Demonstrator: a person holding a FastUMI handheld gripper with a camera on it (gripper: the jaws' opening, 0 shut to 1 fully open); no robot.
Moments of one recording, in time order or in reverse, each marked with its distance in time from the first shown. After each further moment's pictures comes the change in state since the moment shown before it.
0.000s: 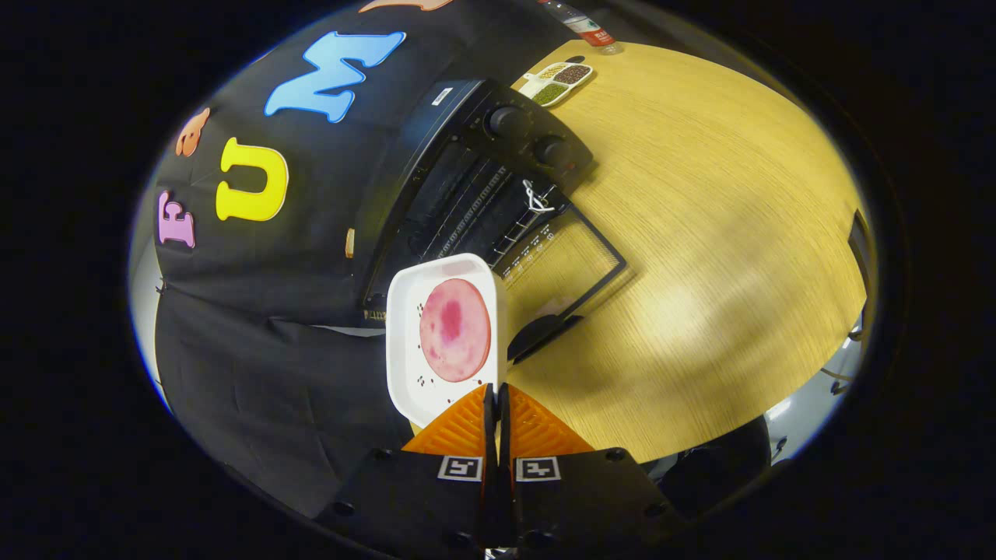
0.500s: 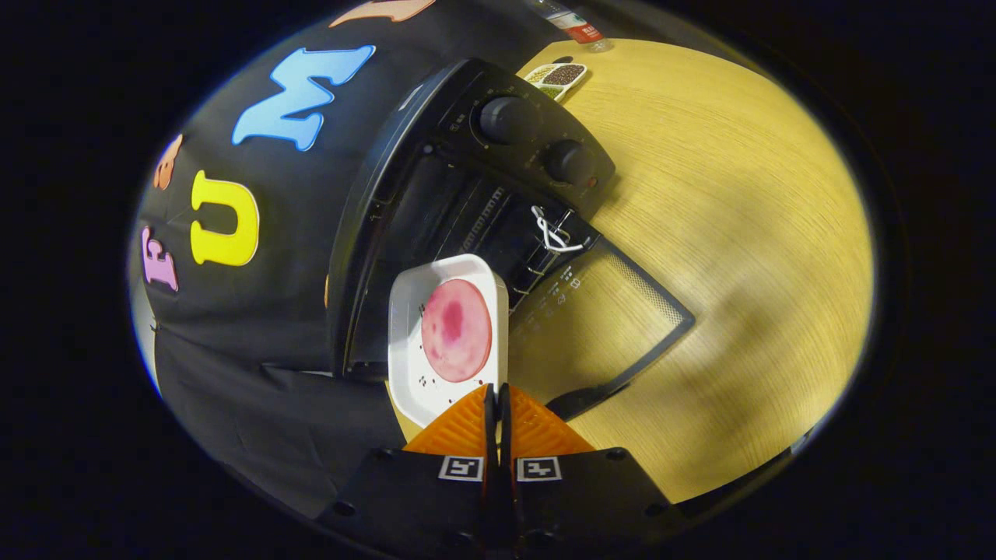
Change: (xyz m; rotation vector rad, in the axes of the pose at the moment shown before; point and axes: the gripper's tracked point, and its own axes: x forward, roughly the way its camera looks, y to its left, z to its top) arm 0.071 0.013 0.060 0.126 -0.132 -0.006
